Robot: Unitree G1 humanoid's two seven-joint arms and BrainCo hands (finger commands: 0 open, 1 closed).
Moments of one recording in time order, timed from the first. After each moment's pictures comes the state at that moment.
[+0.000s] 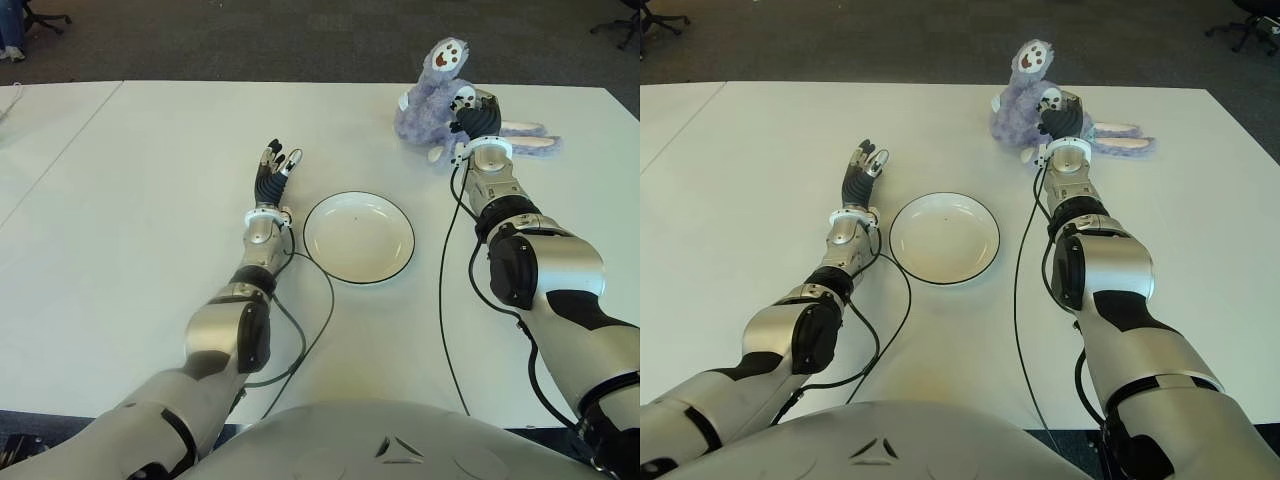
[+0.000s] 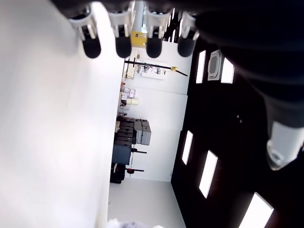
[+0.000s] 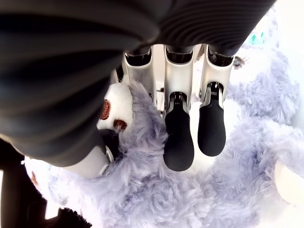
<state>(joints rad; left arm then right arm) -0.64 -0.06 0.31 1.22 0.00 -0.52 0.02 -1.03 -0.30 -0.21 1.36 -0.15 -0.29 -0.23</state>
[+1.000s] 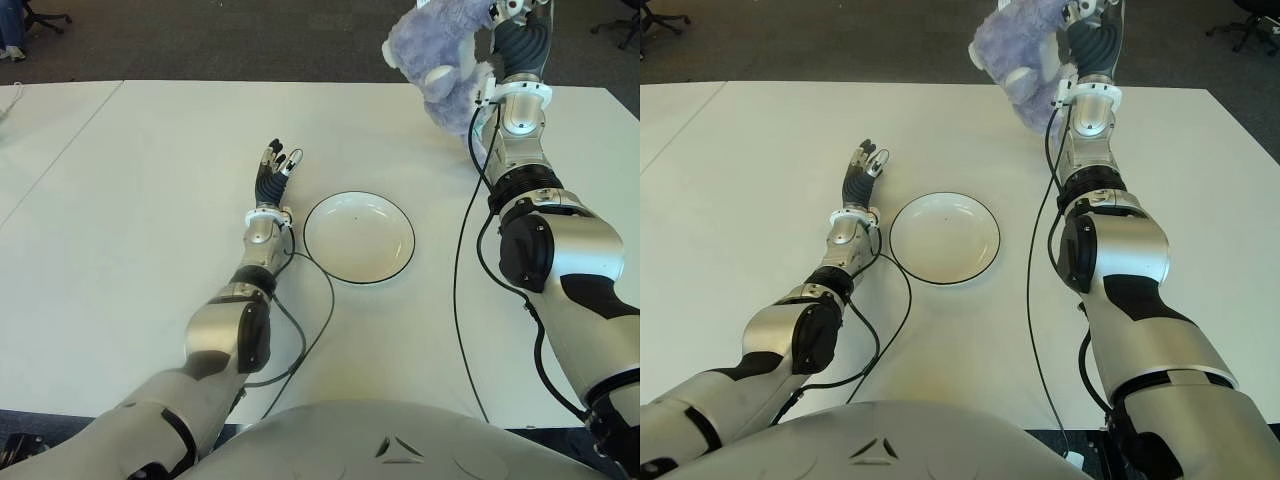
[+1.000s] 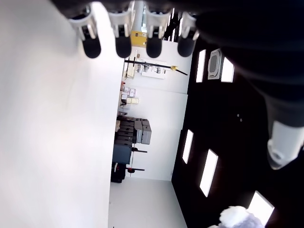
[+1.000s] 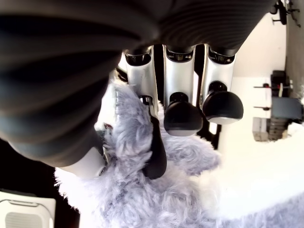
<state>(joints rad) -0.64 -0.06 0.31 1.22 0.00 -0.52 0.02 -1.14 -0.34 -0.23 1.27 -0.12 -0.68 -0.21</state>
